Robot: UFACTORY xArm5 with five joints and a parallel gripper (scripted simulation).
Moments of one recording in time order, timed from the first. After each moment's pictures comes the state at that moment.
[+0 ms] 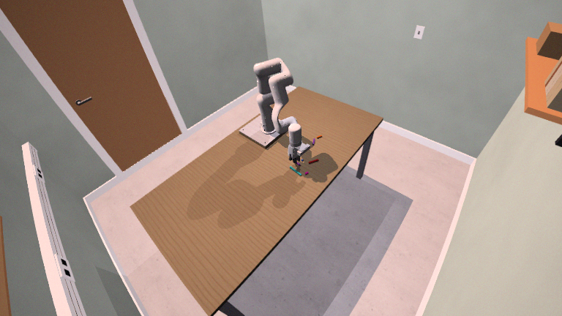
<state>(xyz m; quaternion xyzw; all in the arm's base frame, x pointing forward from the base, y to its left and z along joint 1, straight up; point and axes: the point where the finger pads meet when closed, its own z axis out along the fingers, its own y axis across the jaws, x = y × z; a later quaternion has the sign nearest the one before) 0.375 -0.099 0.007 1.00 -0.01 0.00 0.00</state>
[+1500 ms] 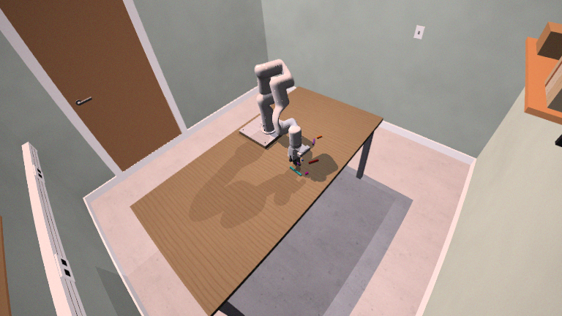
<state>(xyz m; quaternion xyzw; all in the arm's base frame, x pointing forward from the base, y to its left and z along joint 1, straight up) 0.374 -0.099 -0.007 1.00 -0.01 0.00 0.00</state>
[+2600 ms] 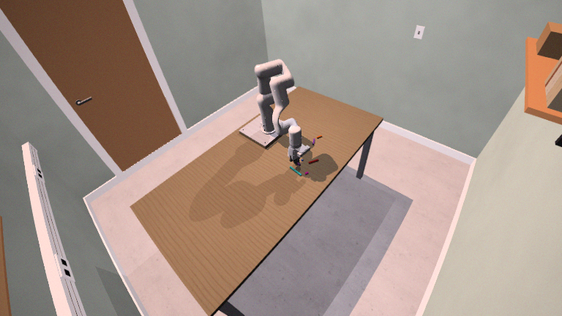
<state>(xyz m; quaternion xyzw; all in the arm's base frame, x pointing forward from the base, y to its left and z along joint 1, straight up) 0.374 -0.099 -0.007 1.00 -0.01 0.00 0.00</state>
